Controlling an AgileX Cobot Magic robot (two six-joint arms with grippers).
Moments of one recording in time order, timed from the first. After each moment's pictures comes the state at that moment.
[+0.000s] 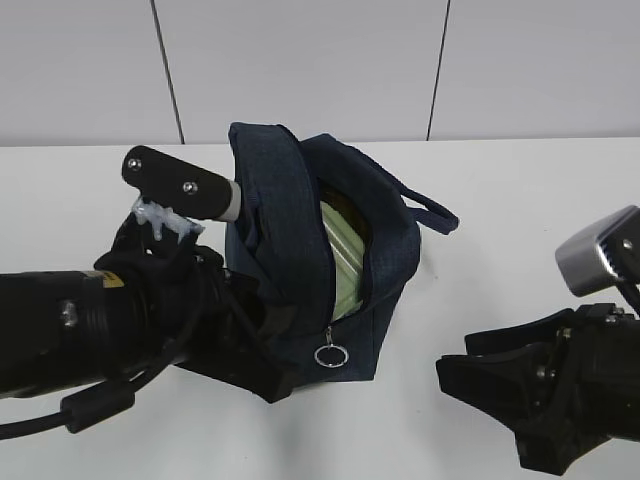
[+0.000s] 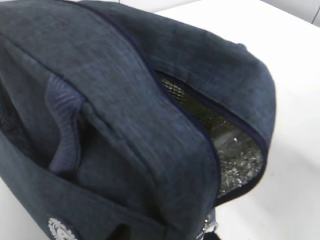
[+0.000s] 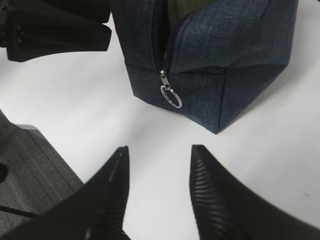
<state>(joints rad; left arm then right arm) -0.90 1.44 -0.62 -0.88 -0.19 0.72 0.38 1.10 -0.36 1.73 0.45 -1.75</state>
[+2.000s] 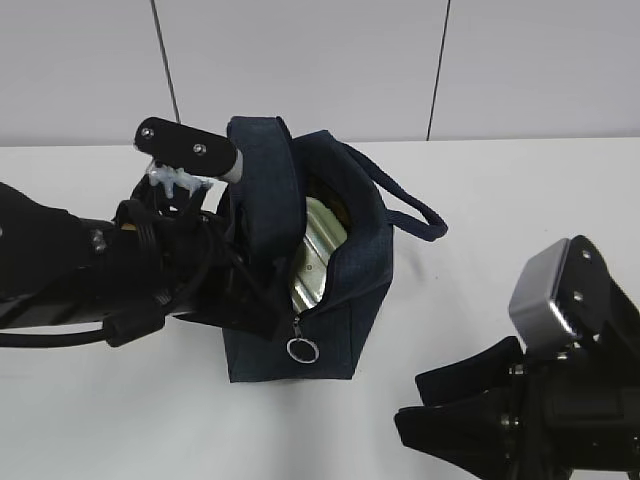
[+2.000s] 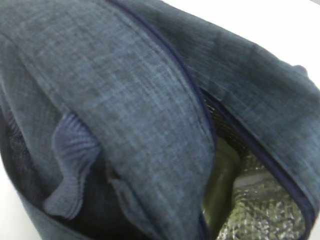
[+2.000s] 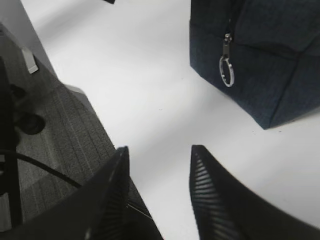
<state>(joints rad) -0.76 1.53 -0.73 -0.94 -0.08 0.84 0.38 1.25 -0.36 1.78 0.65 -2.01</state>
